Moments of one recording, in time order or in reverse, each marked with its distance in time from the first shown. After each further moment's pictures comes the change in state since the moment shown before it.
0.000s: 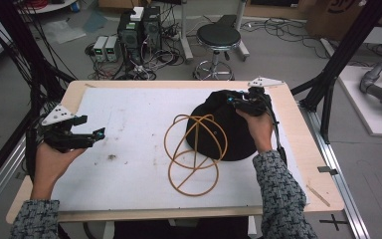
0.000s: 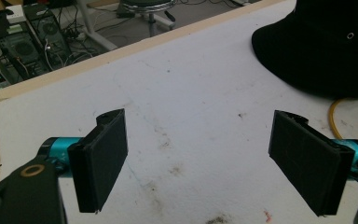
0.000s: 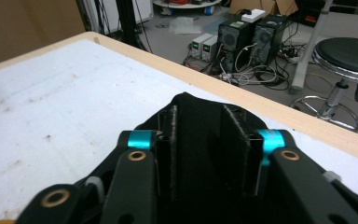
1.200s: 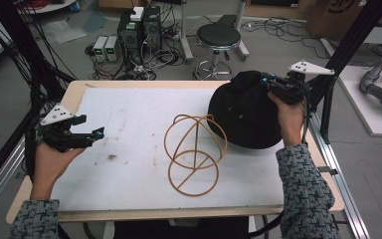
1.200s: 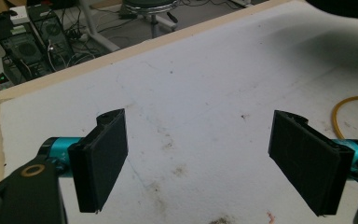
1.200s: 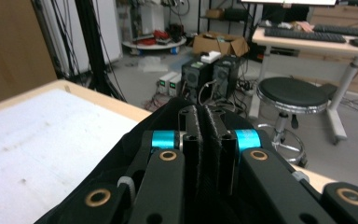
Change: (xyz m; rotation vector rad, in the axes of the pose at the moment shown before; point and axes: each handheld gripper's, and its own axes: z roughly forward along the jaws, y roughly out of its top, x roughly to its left) left arm 0.002 0.000 -0.001 -0.005 0.007 0.002; right arm -0.030 0.042 -0.089 -0.167 -0.133 0.023
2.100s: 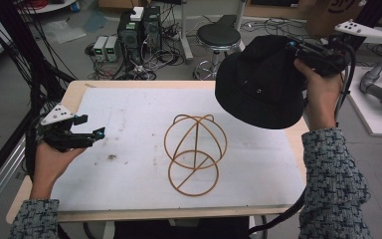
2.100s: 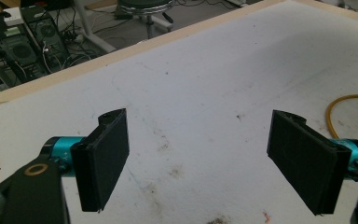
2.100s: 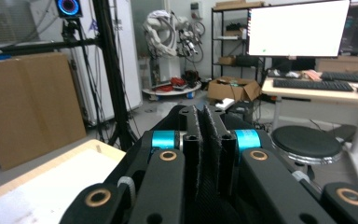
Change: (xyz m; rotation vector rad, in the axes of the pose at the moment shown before) left arm -0.001 0.002 0.000 -0.002 -0.018 0.007; right arm -0.004 0.092 -0.057 -0.169 0.082 0.058
